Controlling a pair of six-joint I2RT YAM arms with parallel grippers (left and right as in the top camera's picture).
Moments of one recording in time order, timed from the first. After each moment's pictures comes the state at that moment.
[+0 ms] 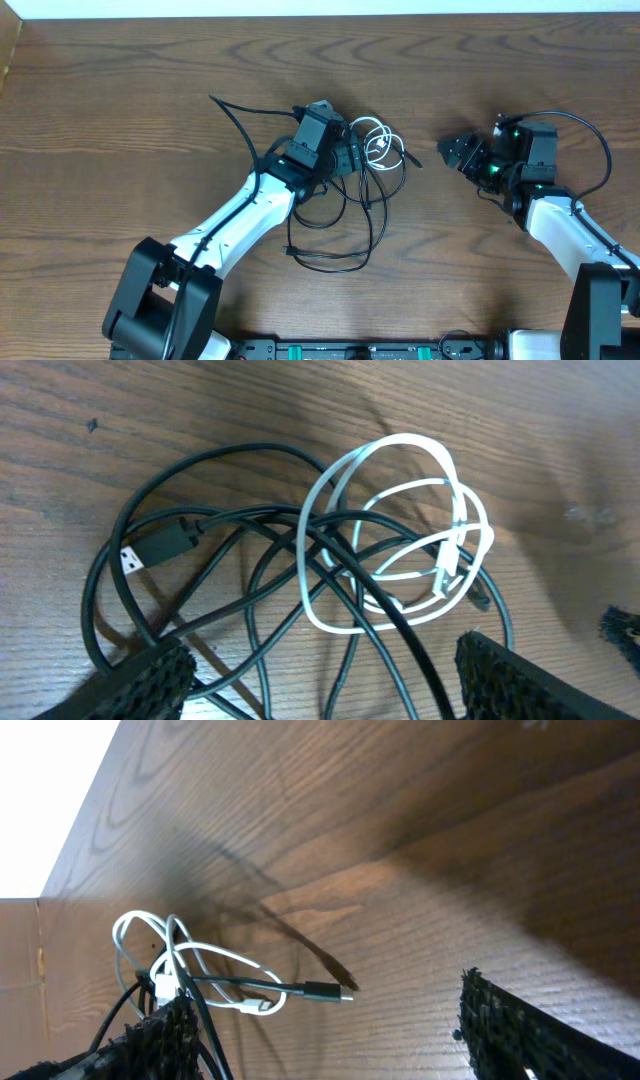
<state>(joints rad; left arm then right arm) -0.53 1.66 1.04 -0.26 0.04 -0.70 -0.04 1.54 0.70 0.01 -0.46 0.64</state>
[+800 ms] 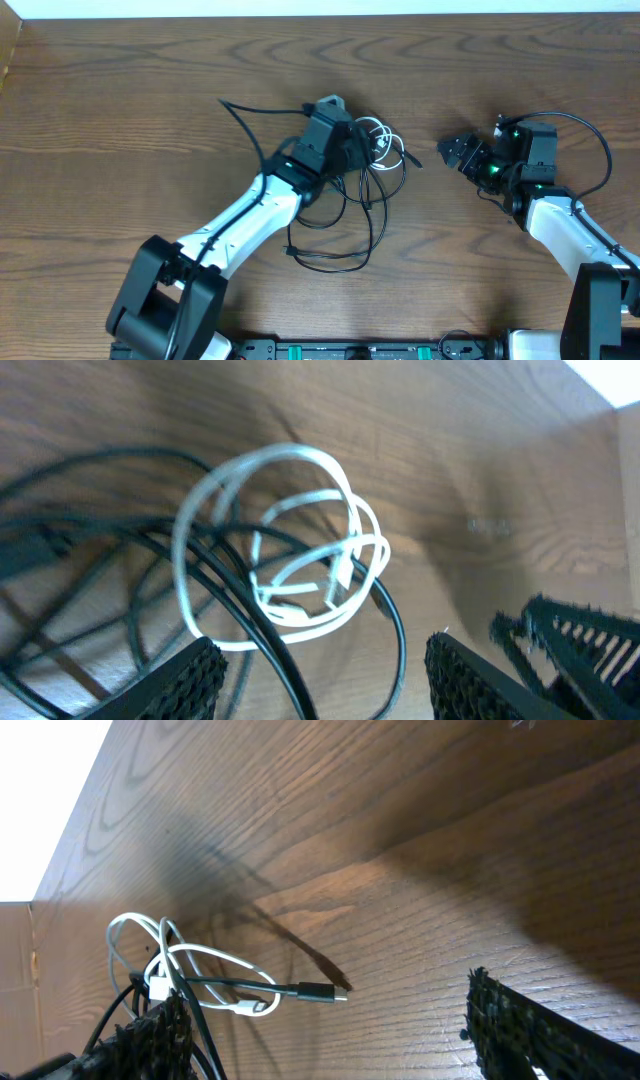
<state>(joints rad) -0.57 1.67 1.04 -0.12 0.13 -0.82 -0.04 1.54 0.70 0.01 -0.45 0.64</state>
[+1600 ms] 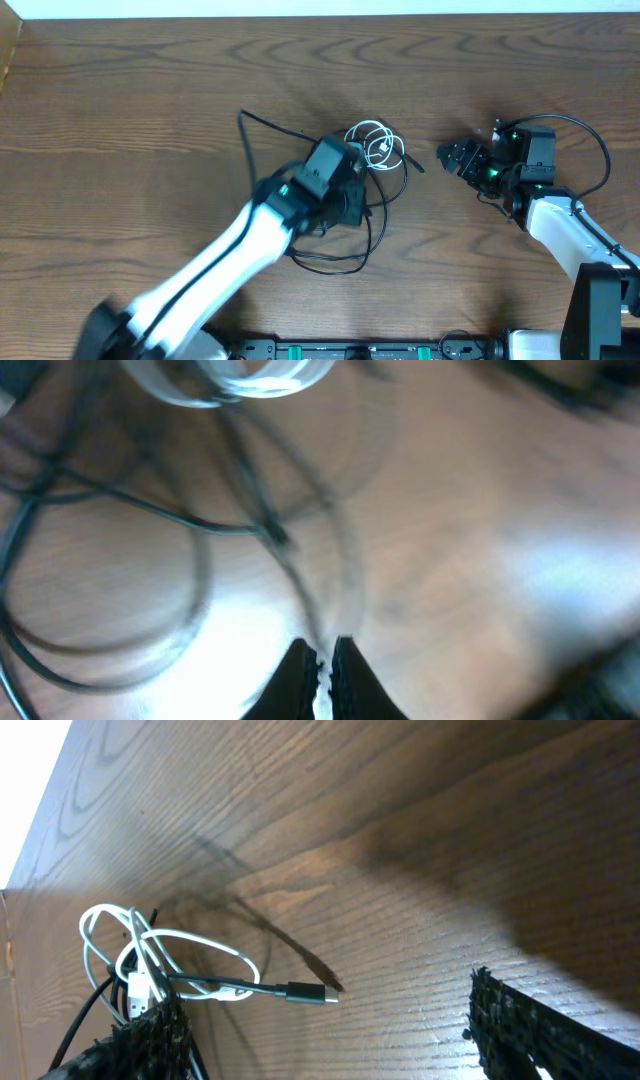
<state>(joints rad) -0.70 1.41 1.03 -0.64 0.19 -0.46 -0.04 1.54 0.70 -0.04 -0.44 0.60</state>
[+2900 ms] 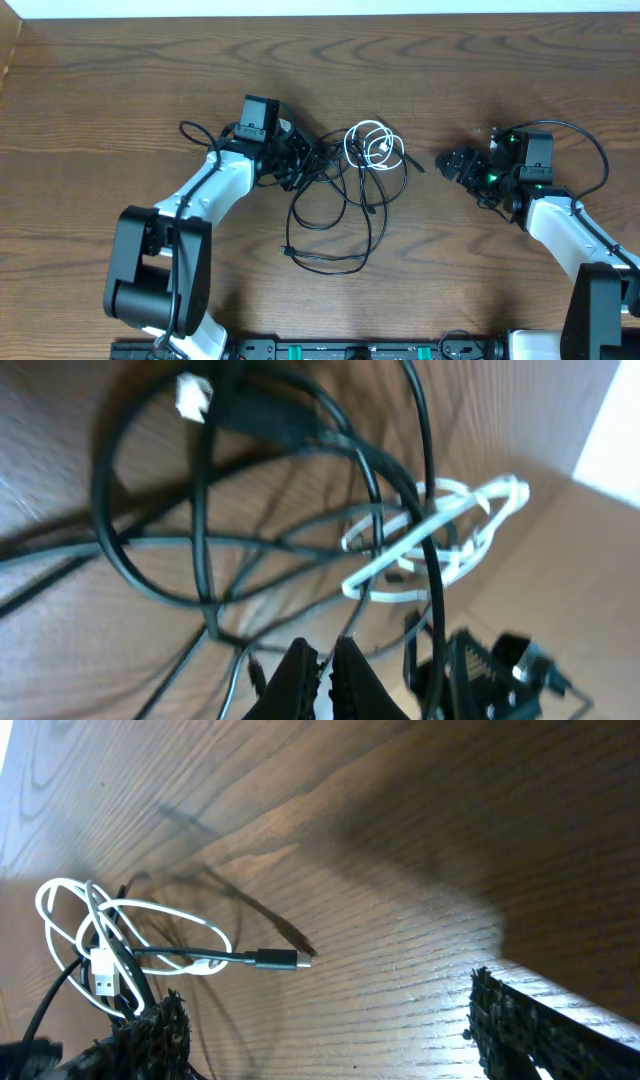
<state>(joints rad) -0.24 1.78 1.03 -0.31 0.66 -1.15 -0.04 1.54 0.70 -0.14 -0.44 0.59</state>
